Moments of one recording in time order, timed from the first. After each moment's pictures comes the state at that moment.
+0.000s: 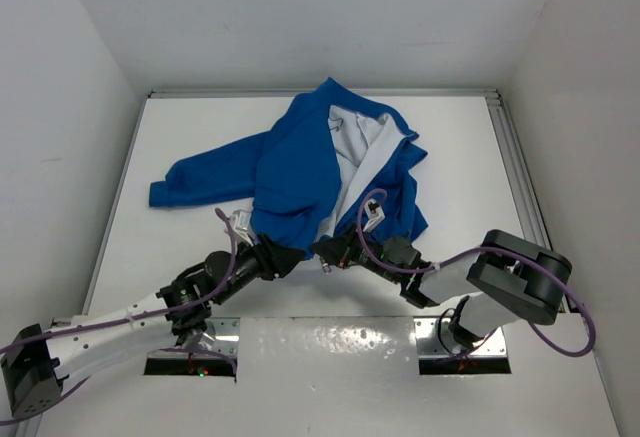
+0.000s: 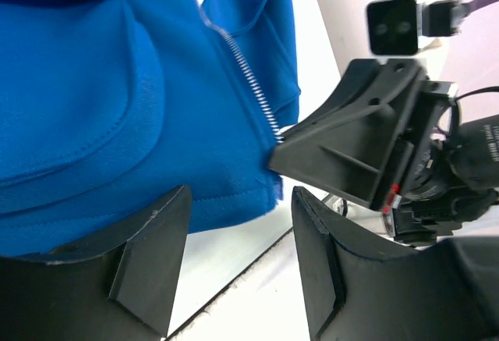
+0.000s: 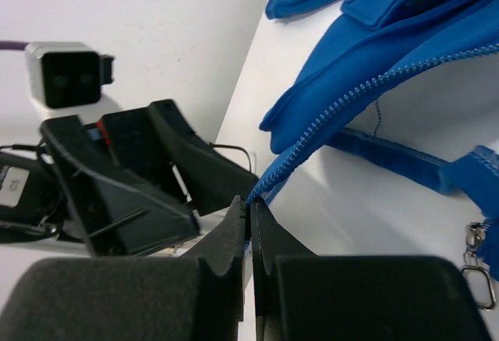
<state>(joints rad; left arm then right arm) -0.97 0.53 0.13 0.18 -0.23 -0.94 0.98 1.50 0.18 1.26 0.00 1.06</state>
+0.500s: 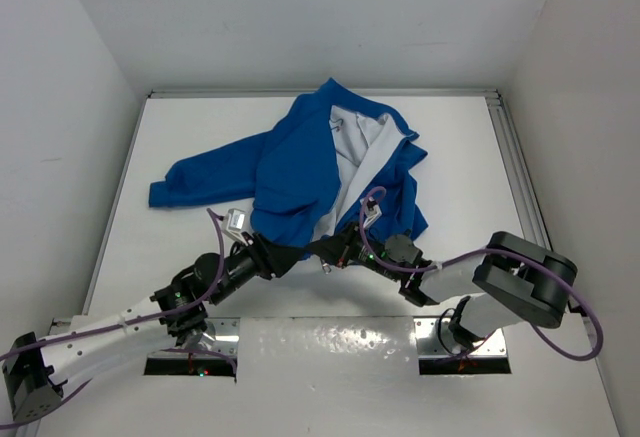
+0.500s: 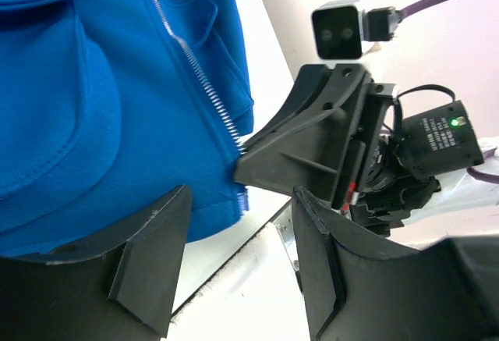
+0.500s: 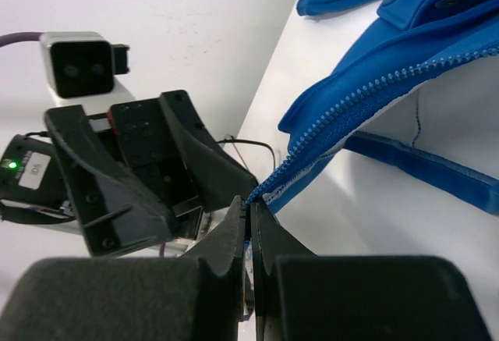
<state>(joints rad) -0.97 0.47 0.13 0.21 -0.19 -0.95 0.98 1.47 0.20 1.26 -0.05 1.05</state>
